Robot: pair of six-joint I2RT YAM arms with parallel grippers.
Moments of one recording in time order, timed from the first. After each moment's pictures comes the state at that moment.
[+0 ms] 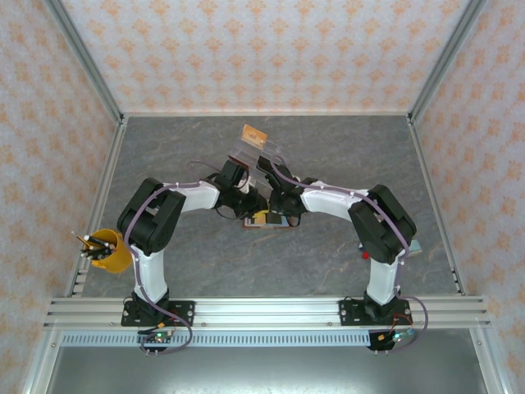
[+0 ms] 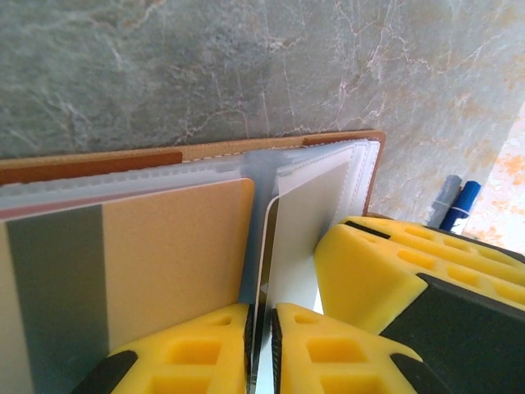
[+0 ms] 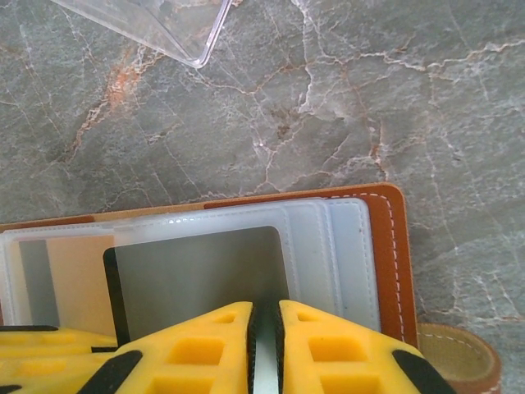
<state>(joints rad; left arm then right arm) -0.44 1.93 1.05 -0.13 0.66 -0.90 0.70 1.87 1.16 -0.44 0.05 0.85</state>
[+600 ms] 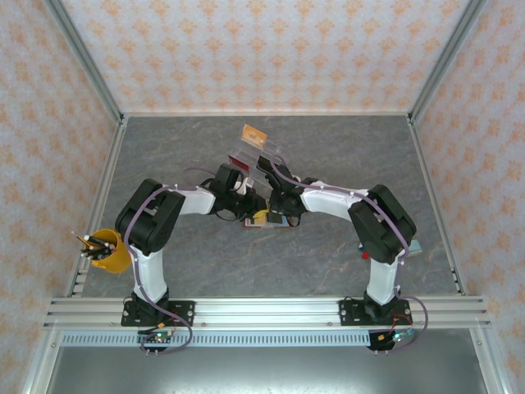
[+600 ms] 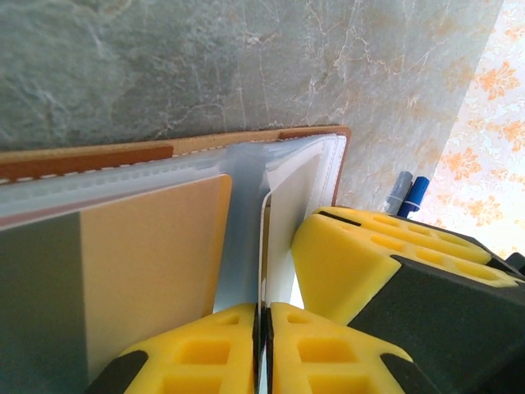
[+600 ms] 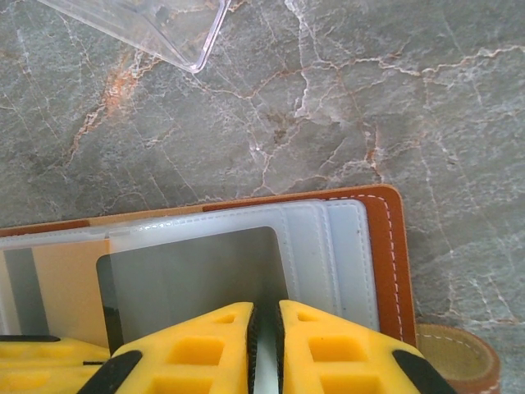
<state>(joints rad) -0.42 1.92 0.96 0.07 0.74 -0.99 0.70 1.87 1.16 -0.44 0.06 0.85</state>
